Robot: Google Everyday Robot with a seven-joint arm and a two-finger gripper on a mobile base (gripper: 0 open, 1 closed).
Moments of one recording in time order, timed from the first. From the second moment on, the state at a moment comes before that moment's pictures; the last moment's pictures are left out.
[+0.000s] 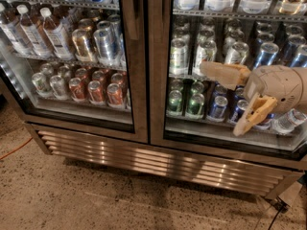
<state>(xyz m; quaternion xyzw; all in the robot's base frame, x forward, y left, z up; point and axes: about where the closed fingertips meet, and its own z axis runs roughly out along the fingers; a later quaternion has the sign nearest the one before) 0.432 -0.125 0.962 -0.50 0.47 0.54 0.48</state>
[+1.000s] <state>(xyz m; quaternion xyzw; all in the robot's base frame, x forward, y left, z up) 0.444 -0.113 0.969 -0.51 0.52 0.48 0.48</state>
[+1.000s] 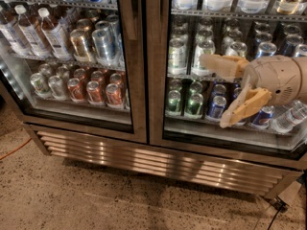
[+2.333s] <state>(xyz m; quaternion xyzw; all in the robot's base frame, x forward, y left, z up) 0.426 -0.090 1.002 -0.55 0.53 0.42 0.49</state>
